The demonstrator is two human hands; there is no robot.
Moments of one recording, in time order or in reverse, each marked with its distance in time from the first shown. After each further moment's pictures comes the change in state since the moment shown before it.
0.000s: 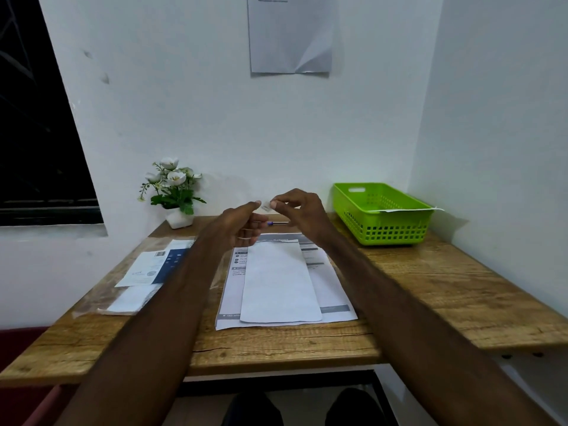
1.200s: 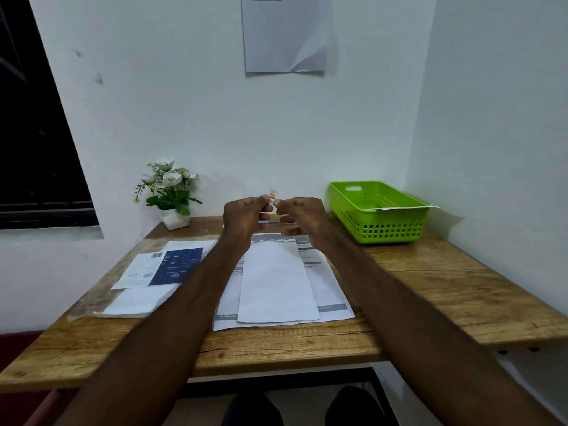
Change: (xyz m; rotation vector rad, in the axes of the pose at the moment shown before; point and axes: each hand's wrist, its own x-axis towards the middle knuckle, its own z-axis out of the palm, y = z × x) left_hand -0.013 -0.005 0.040 -0.252 0.248 0.435; right_hand -0.004 -0.002 -0.003 0.336 0.030 0.452
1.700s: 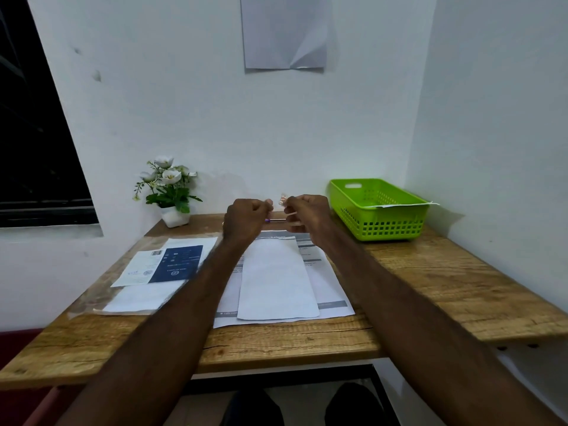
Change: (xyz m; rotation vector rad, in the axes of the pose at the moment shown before) left_hand 0.010 -0.018 -0.004 0.625 0.007 0.240; right_hand 0.005 0.000 0.001 -0.001 0.199 0.084
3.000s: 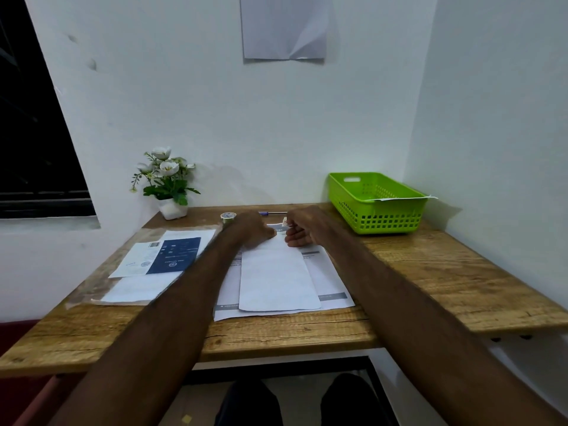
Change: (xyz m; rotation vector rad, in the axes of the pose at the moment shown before) left_hand 0.006 -0.015 0.005 0.580 -0.461 0.021; right_hand -0.006 0.008 -0.002 -0.294 -0.183 0.369
